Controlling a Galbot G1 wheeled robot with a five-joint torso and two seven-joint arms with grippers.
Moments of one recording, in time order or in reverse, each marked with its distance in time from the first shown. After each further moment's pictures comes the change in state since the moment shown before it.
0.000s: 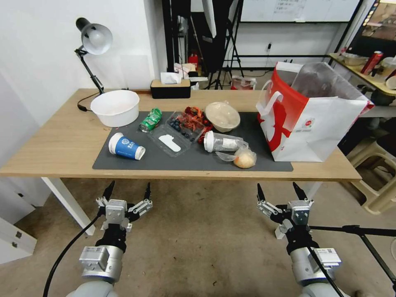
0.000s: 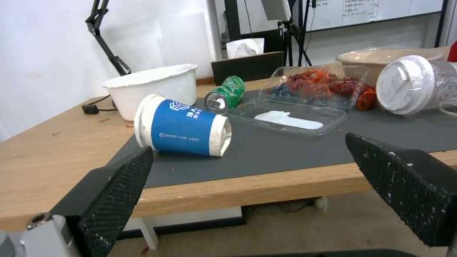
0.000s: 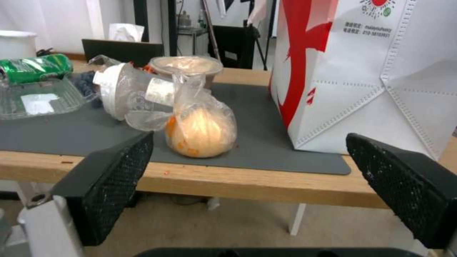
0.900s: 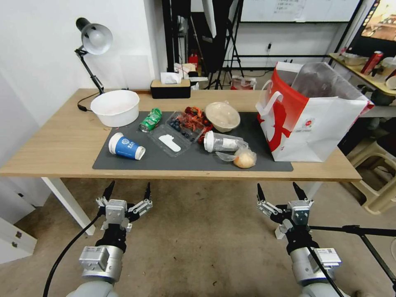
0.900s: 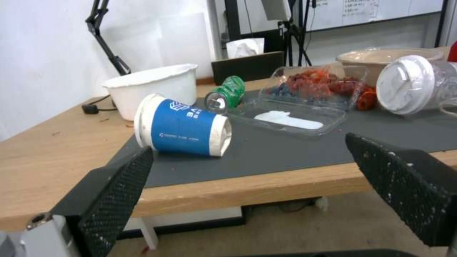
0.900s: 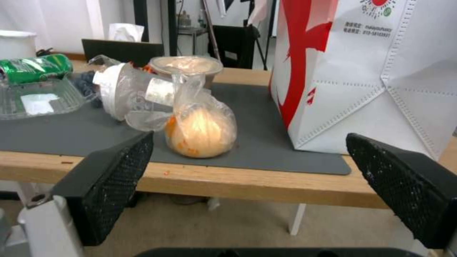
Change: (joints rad) left arm -0.002 0.000 0.000 0.000 -0.002 0.003 0.000; right arm 0.005 0.000 0.001 0.002 0.004 -0.012 0.001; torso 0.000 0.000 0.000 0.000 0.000
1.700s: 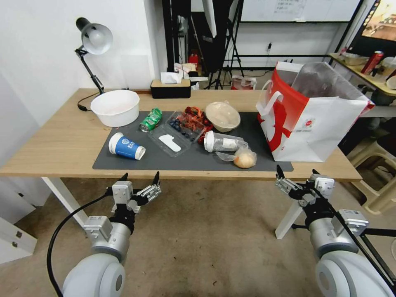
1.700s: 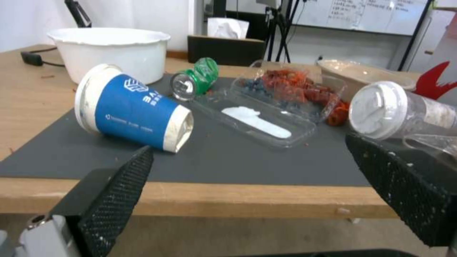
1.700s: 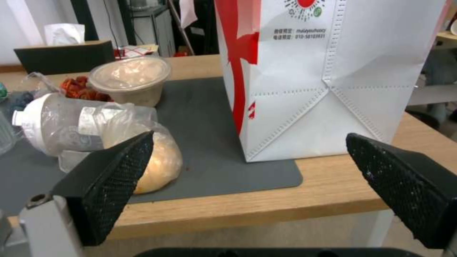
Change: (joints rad) left arm -0.162 -0.045 0.004 -0.008 -0.186 0.270 0.048; right arm 0.188 -0.011 0.110 0.100 0.190 -0.403 0.080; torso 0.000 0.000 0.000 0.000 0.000
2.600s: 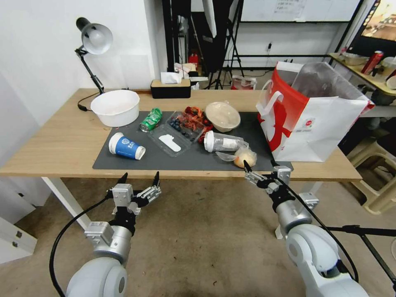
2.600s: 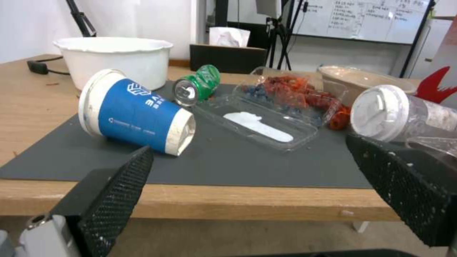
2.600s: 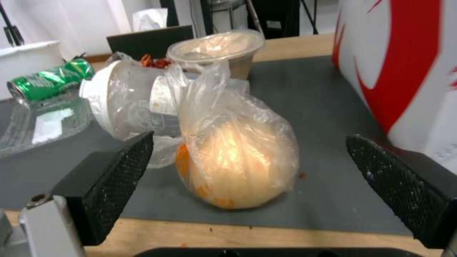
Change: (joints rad) left arm 0.019 -0.034 -0.006 0.030 0.035 -0.084 0.034; right arm 0.272 -0.228 -0.219 -0.368 0.218 0.167 -0.026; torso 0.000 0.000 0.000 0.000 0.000
